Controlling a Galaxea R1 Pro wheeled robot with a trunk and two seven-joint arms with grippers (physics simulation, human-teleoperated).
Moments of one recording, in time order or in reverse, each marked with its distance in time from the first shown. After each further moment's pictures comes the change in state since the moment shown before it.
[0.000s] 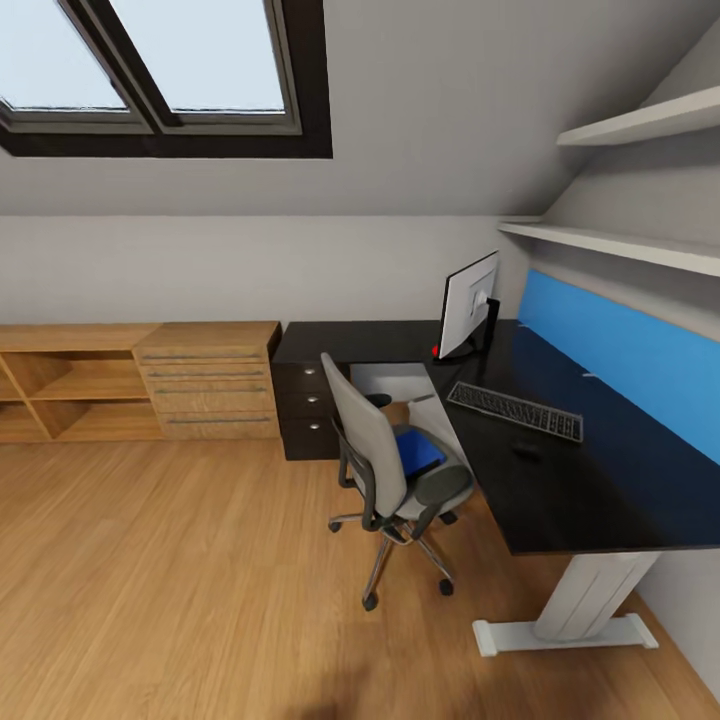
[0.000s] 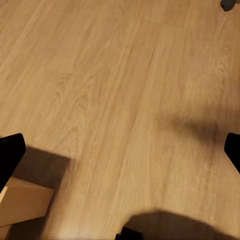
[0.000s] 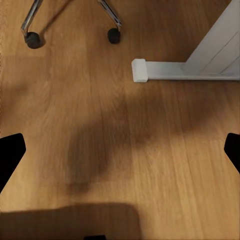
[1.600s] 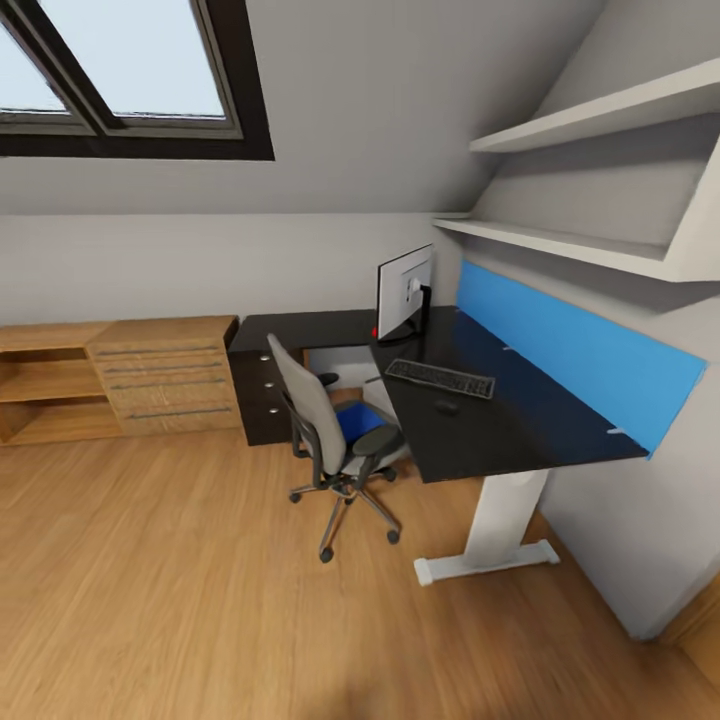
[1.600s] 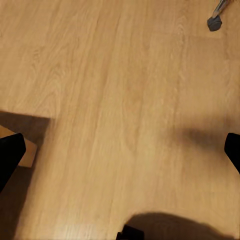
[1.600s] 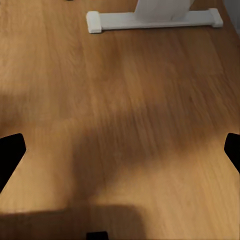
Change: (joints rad) left arm 0.000 0.006 -0.005 0.000 -0.004 0.002 -0.008; right arm 0.000 0.007 -0.002 -0.001 -0.003 0.007 -0.003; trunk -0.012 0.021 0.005
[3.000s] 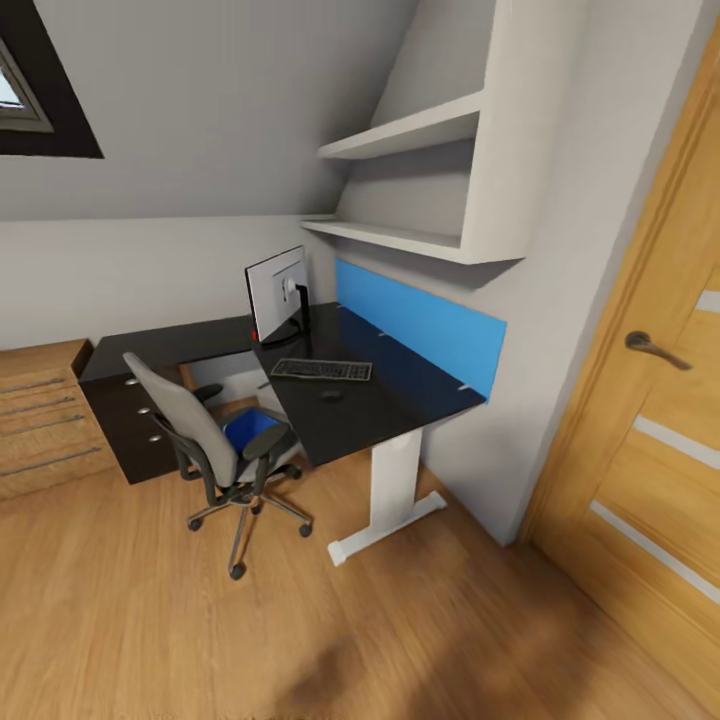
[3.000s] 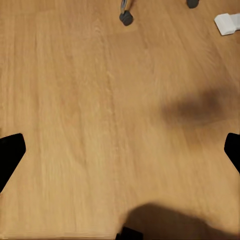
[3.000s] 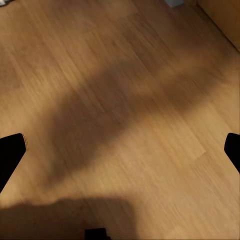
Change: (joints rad) left arm 0.000 0.000 0.000 0.000 0.000 0.002 -0.001; right arm 0.000 0.000 -0.007 0.012 -0.009 0.005 -0.008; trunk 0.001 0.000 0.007
